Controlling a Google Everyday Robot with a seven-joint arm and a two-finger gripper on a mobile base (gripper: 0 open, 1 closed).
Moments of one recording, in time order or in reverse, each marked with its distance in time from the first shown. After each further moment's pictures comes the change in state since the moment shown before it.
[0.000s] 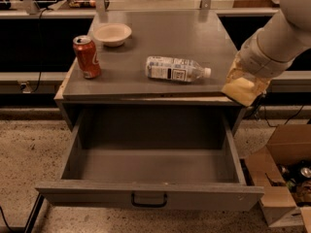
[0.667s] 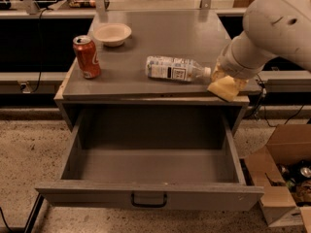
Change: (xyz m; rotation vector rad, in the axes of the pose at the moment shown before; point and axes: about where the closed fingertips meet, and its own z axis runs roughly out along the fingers) arm 0.024 -0.028 0.053 0.005 0.113 -0.092
